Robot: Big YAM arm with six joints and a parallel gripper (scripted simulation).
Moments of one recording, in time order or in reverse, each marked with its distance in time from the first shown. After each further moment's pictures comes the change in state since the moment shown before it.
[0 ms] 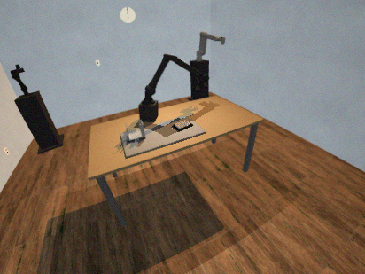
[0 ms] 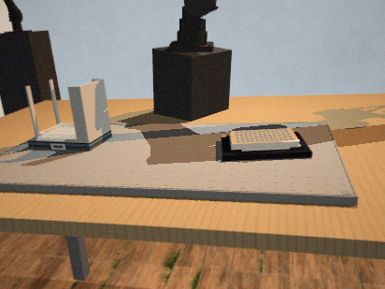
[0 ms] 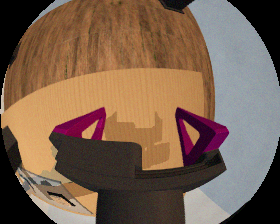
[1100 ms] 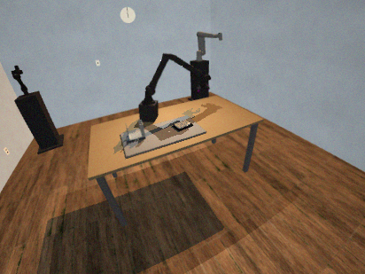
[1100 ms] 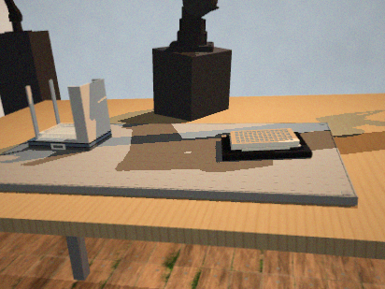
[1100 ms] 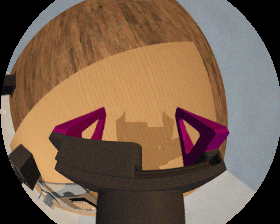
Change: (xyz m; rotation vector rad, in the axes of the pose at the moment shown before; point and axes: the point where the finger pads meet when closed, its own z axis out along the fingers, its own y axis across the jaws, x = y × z) arm 0.048 0.002 -0.034 0.027 0.048 0.273
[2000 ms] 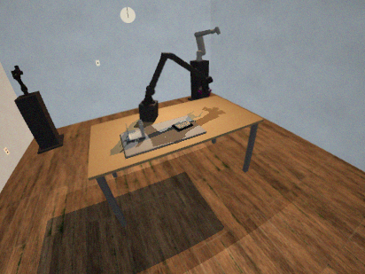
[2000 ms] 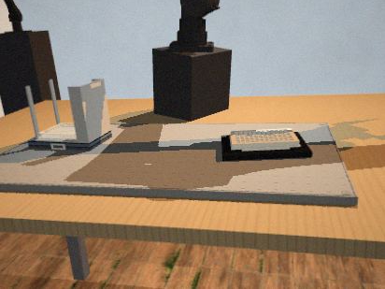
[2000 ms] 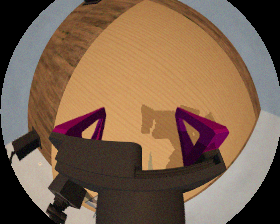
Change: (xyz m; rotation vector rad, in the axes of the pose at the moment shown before) arm 0.096 0.001 -0.046 0.045 0.088 0.596
